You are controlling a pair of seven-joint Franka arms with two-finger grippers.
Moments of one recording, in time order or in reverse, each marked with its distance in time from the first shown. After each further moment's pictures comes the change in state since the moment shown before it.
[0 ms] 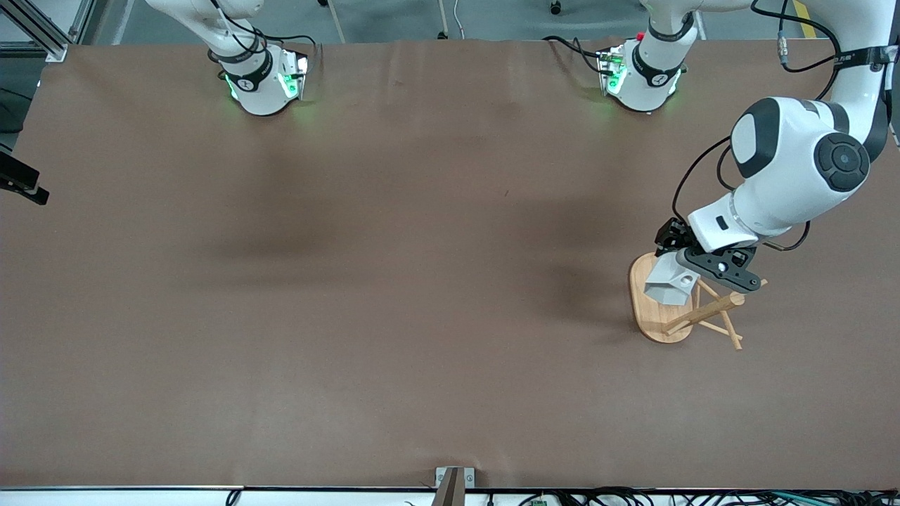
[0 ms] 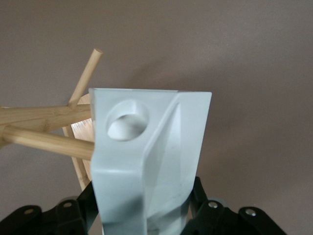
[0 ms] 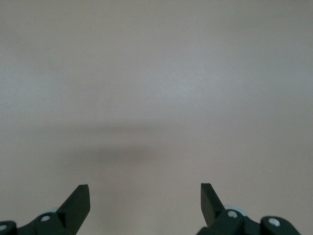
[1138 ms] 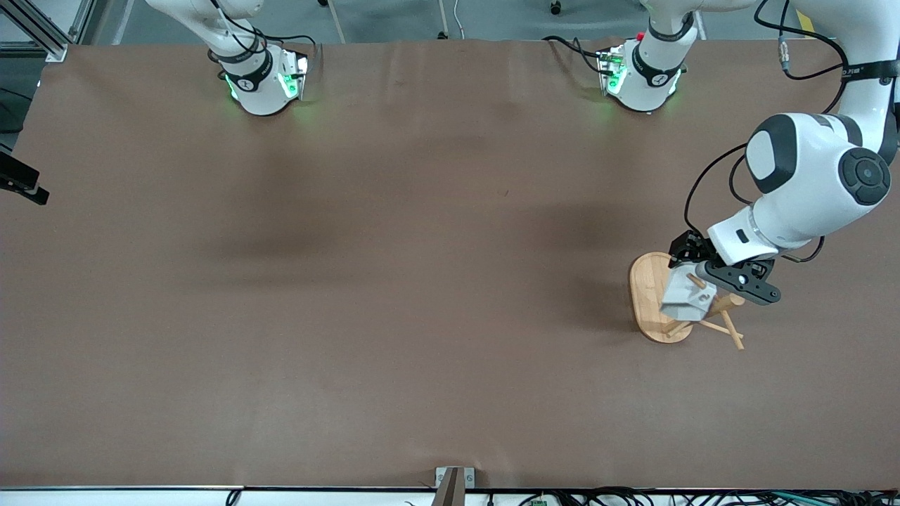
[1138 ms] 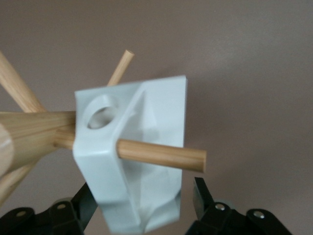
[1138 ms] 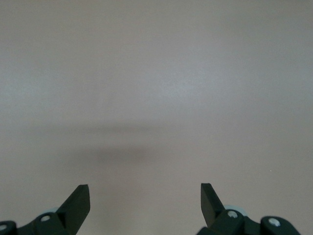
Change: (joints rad) left arm 0.001 0.044 0.056 0.020 -0.052 0.045 0.056; right arm 0.000 0.000 0.000 0.000 0.000 0.000 0.000
